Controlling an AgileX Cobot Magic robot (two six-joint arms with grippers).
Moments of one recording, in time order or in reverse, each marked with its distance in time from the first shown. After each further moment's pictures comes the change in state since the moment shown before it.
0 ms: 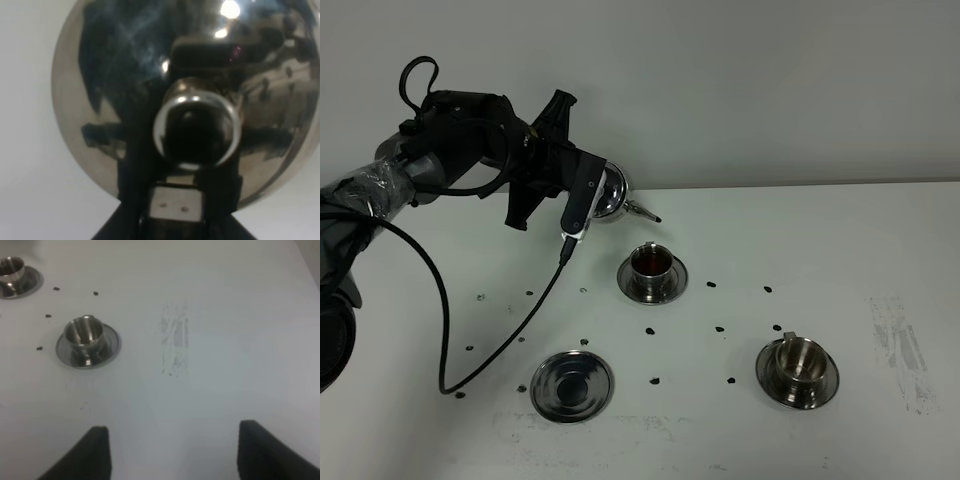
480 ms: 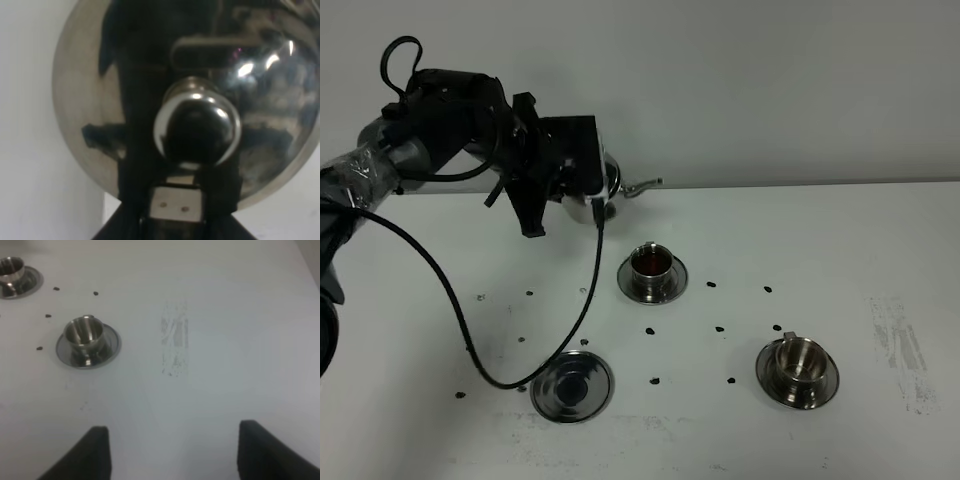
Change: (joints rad) left arm 0.000 -0.057 -0.002 0.014 0.174 -0.563; right arm 0.000 0.000 0.000 0.000 0.000 0.000
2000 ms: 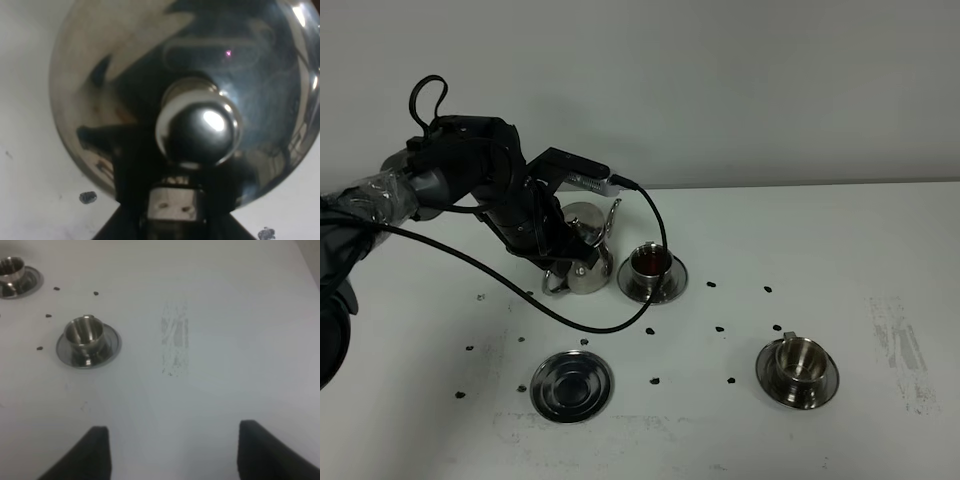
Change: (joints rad) left arm -0.010 0.024 0.129 -0.074 0.146 -0.908; right arm 0.000 0.000 0.000 0.000 0.000 0.000
